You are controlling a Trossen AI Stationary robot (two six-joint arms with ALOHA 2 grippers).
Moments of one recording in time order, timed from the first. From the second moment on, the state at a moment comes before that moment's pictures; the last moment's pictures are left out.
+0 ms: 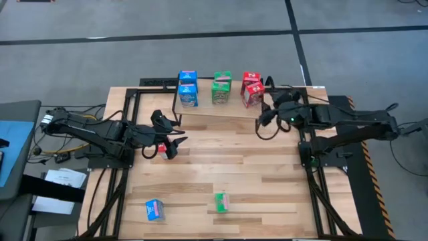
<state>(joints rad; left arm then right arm) -0.22 1.00 0.91 -0.40 -0.65 -0.26 -0.06 0.97 0.96 -0.58 0.84 0.33</state>
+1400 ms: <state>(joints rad) -0.22 1.00 0.91 -0.41 -0.65 -0.26 -0.30 0.84 0.56 0.05 0.62 0.06</state>
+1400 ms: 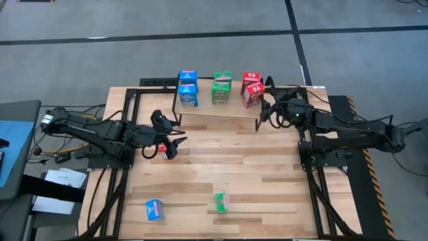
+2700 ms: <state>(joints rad) -0.22 1.00 0.91 -0.41 -0.65 -0.25 -0.36 0.89 0.56 0.08 0.52 0.02</state>
